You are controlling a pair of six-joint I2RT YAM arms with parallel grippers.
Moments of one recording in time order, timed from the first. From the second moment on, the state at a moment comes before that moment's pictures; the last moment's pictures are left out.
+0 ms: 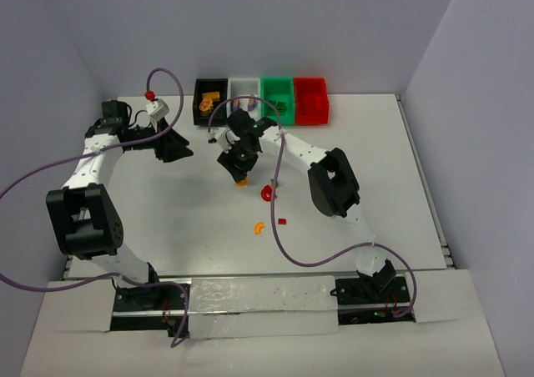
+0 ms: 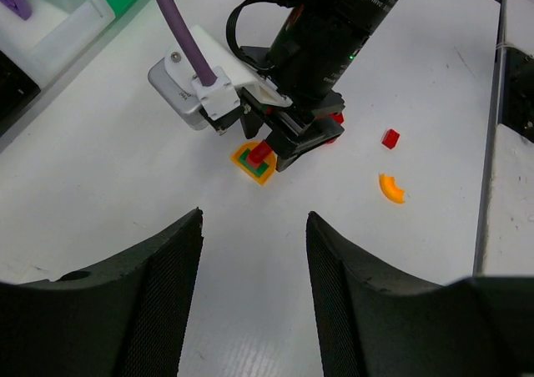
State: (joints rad) left arm 0.12 1.64 1.31 -0.69 1.22 0.72; right arm 0.71 2.35 2.07 -0.87 -0.29 -0.32
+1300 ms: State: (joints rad) left arm 0.01 1.36 0.90 -0.06 0.86 -0.11; right arm 0.53 1.98 1.82 -0.62 -0.44 0.20
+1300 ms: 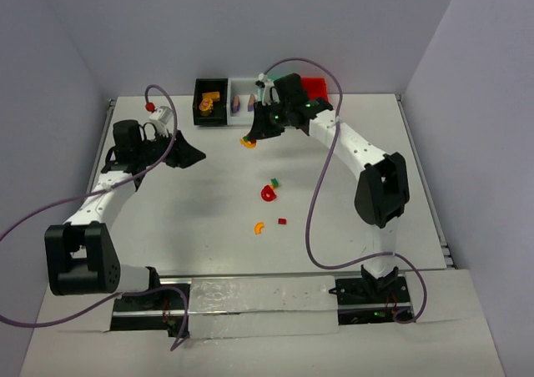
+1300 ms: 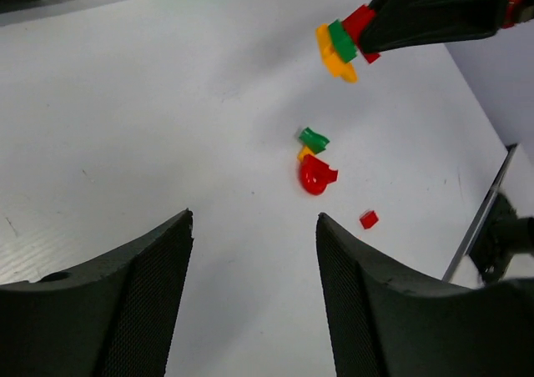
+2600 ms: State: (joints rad) left arm -0.29 1.53 0.97 0.13 0.57 -0.62; right arm 0.55 1.95 1.73 -0.48 -0.36 0.75
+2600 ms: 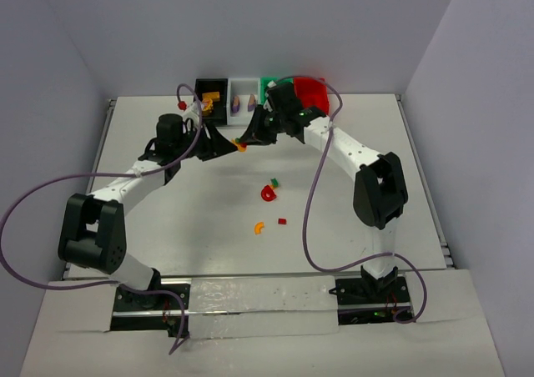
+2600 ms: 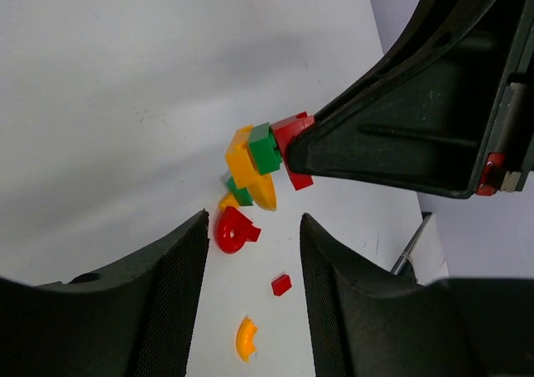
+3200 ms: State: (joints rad) left arm -0.30 1.54 0.98 0.13 0.55 -0.62; right arm 0.58 1.94 1.69 -0.47 -0.36 0.75
